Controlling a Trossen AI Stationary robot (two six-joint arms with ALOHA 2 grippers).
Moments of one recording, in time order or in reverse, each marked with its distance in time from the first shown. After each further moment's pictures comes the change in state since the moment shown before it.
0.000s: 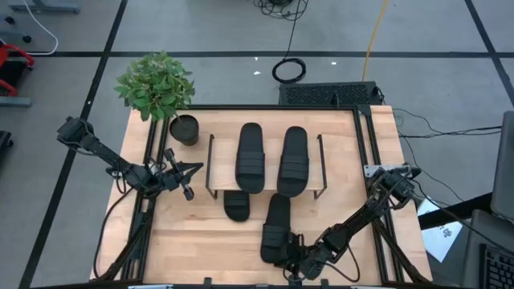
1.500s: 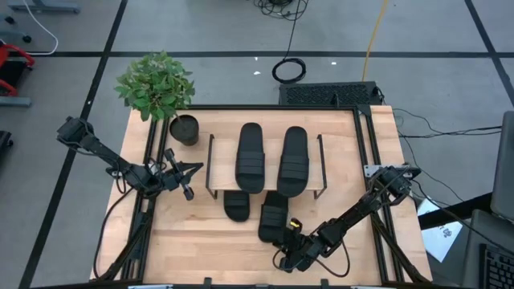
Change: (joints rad) left arm 0.000 0.000 0.000 -0.002 -0.001 -0.006; right arm -0.081 -0.002 0.001 -0.252 0.173 0.085
